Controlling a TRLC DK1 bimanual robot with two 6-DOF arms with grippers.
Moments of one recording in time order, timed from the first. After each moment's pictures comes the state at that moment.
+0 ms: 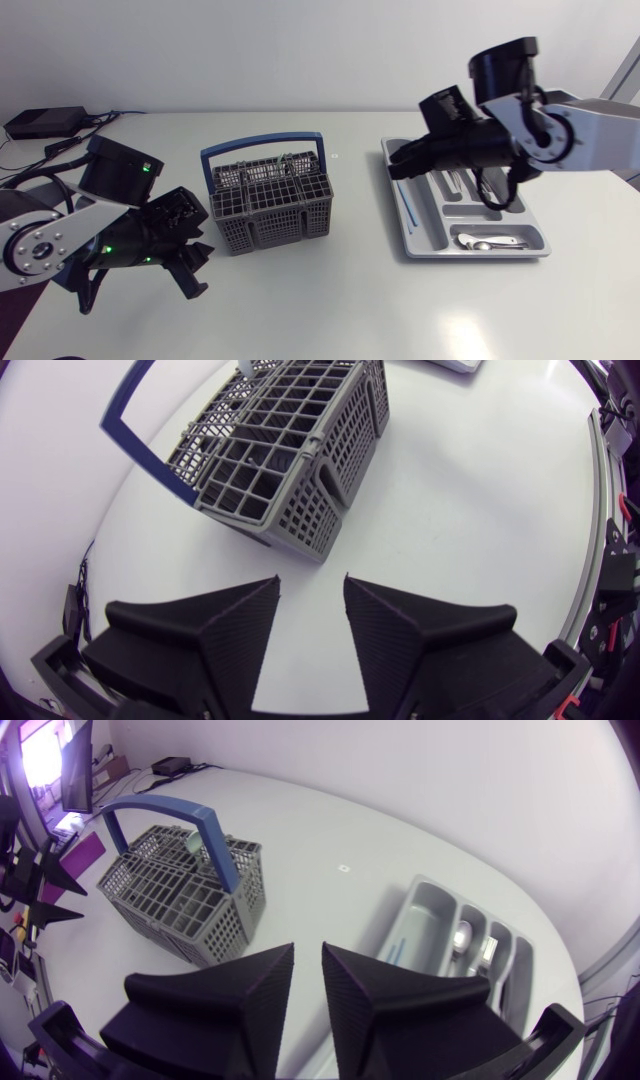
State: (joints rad) left arm -0.41 1.20 0.65 -0.43 -0.04 0.52; right arm 0.31 1.50 1.01 -0.20 -0.19 -0.17
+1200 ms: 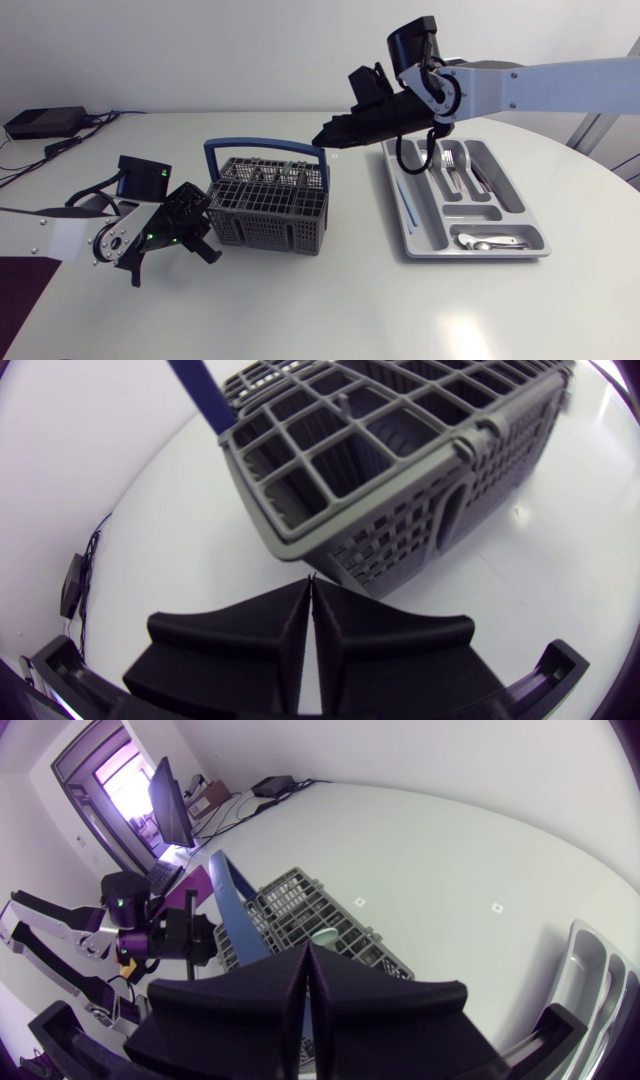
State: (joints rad) left arm -0.22 1.58 0.60 0.16 -0.04 0.53; right arm 0.42 1.85 1.39 -0.25 -0.62 0.04
